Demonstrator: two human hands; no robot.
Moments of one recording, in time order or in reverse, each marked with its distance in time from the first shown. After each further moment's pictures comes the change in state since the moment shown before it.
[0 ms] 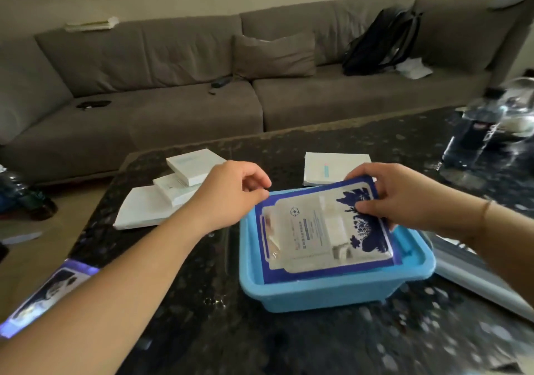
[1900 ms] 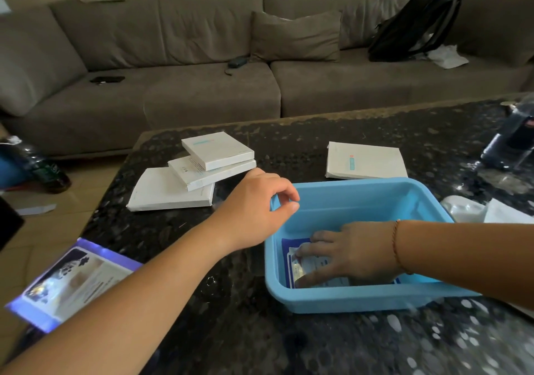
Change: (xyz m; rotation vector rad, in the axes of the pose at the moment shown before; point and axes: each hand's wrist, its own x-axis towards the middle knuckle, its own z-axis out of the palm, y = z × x) left_hand -0.006 -0.044 0.026 0.057 -0.002 0.249; right_hand 0.056 0.011 0.094 -1.276 -0.696 -0.840
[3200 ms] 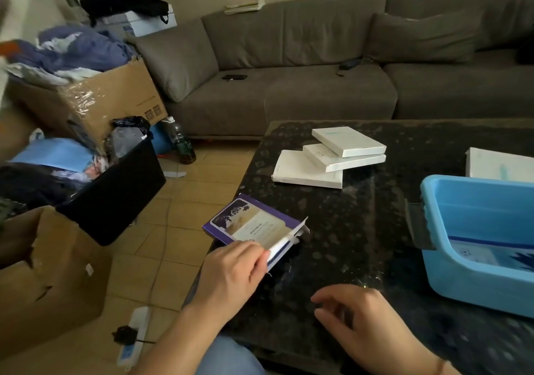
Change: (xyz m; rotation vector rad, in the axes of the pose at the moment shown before) left_hand -0.270 -0.120 -0.050 0.500 0.542 -0.050; right_hand 0.117 -0.211 -0.065 1.024 0.754 0.285
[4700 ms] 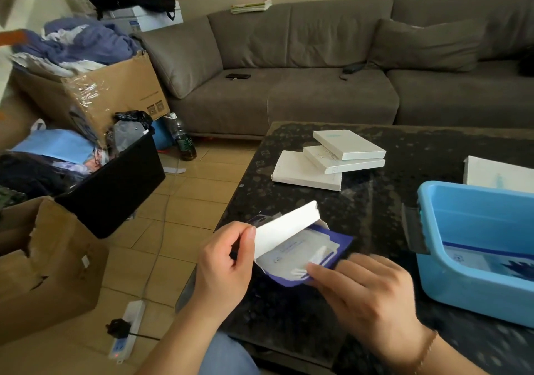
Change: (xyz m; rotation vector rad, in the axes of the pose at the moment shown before) left_hand 0.027 0.039 -0.036 -0.314 0.245 -0.257; right_hand 0.013 -0.011 -0.022 -0.491 0.625 -0.605
